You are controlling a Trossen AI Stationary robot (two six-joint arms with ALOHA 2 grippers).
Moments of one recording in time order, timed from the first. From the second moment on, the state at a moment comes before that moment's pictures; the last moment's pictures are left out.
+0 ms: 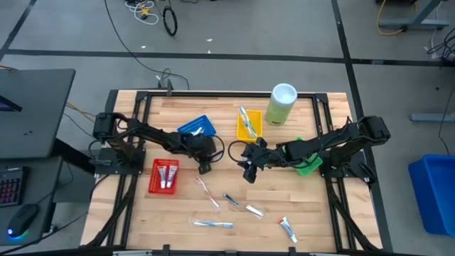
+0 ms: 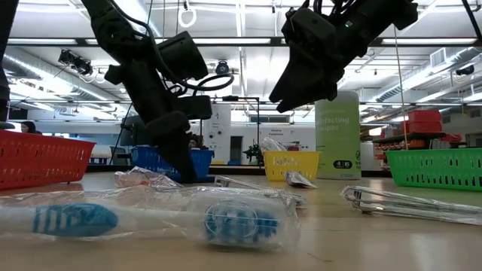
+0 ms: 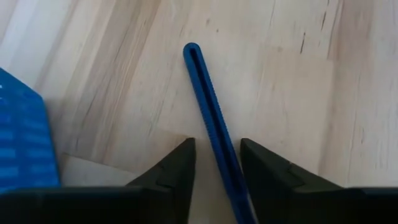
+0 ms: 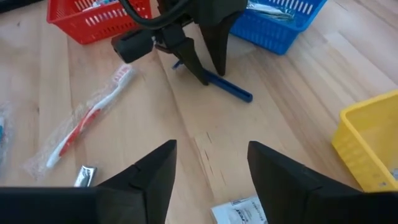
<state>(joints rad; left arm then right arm) 0.05 1.71 0.76 -0.06 -0.08 -0.18 0.18 1.55 0.92 -0.13 0.30 0.45</state>
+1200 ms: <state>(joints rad) -0.09 1.72 0.94 0.01 -0.01 -0.10 0.17 1.76 0.92 0.07 0.16 0.19</state>
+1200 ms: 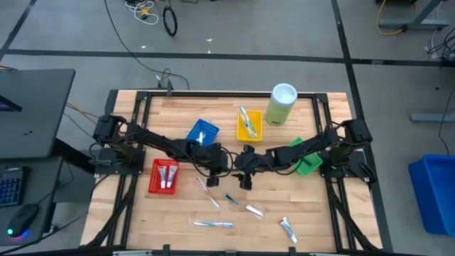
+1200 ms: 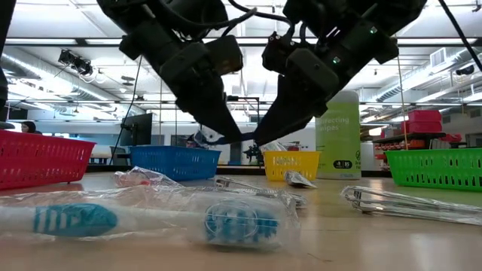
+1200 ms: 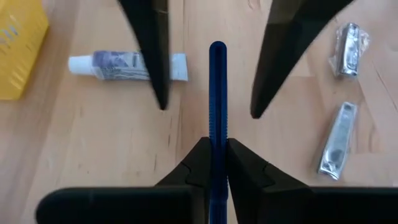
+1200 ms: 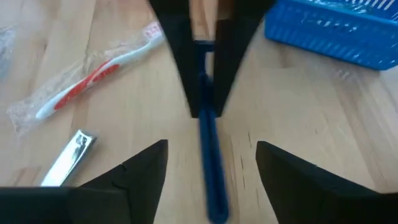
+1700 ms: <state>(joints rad) -0.09 1.72 0.94 0.01 -0.01 -0.09 0.17 1.76 0.92 0.07 0.18 0.15</state>
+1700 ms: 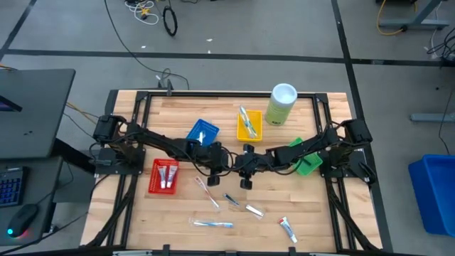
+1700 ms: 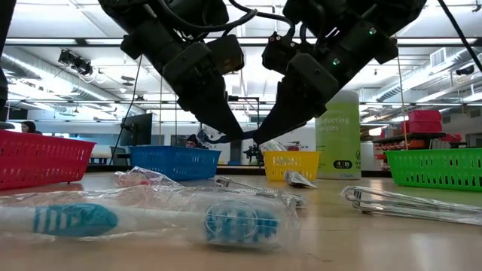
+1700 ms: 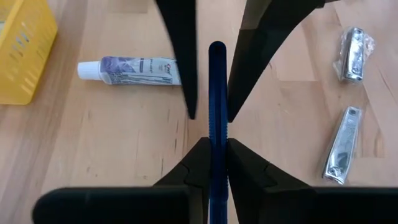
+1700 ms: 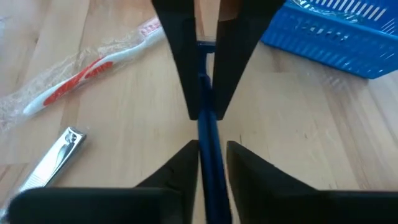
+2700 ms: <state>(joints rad) -0.09 1.72 0.95 0.04 -0.13 -0.15 0.18 1.57 0.98 -0.40 0.18 0.44</state>
